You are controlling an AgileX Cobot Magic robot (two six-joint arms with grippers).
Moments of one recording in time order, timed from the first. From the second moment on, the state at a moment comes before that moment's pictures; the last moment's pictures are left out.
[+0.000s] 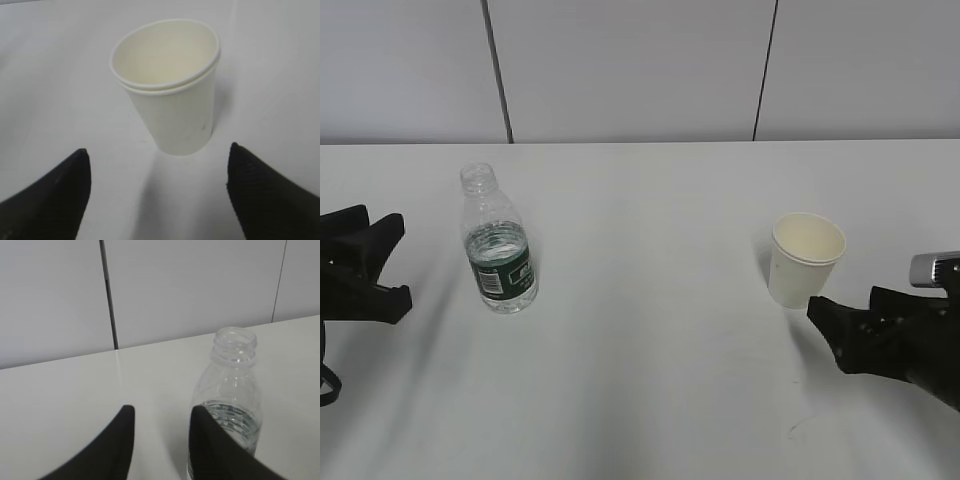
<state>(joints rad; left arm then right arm) -0.30 1.51 -0.18 0.03 -1.14 0.04 0.05 1.84 -0.22 -0.24 -1.15 0.17</state>
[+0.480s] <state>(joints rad) -0.30 1.51 -0.18 0.03 -1.14 0.04 0.05 1.96 -0.37 -0.24 -1.15 0.17</state>
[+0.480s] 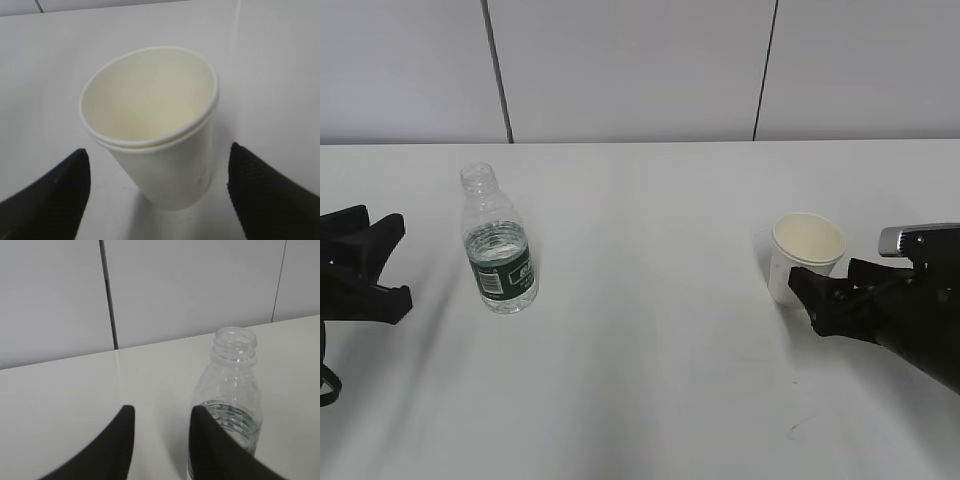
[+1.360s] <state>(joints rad) -0.30 1.51 -0.18 0.03 -1.14 0.04 0.05 2.09 -0.50 -0.25 -1.15 0.17</state>
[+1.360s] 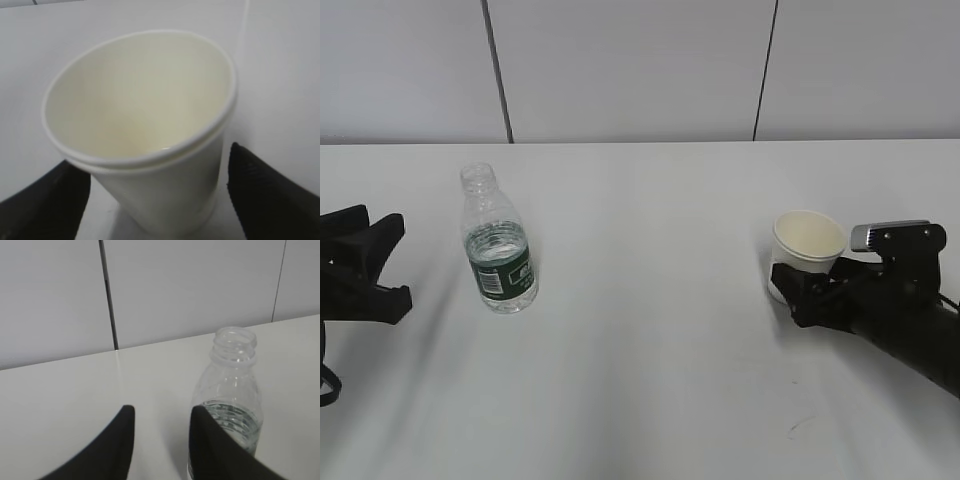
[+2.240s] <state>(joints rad) -0.30 1.51 -0.18 0.03 -1.14 0.04 0.06 2.14 -0.55 -0.27 -1.15 0.17</state>
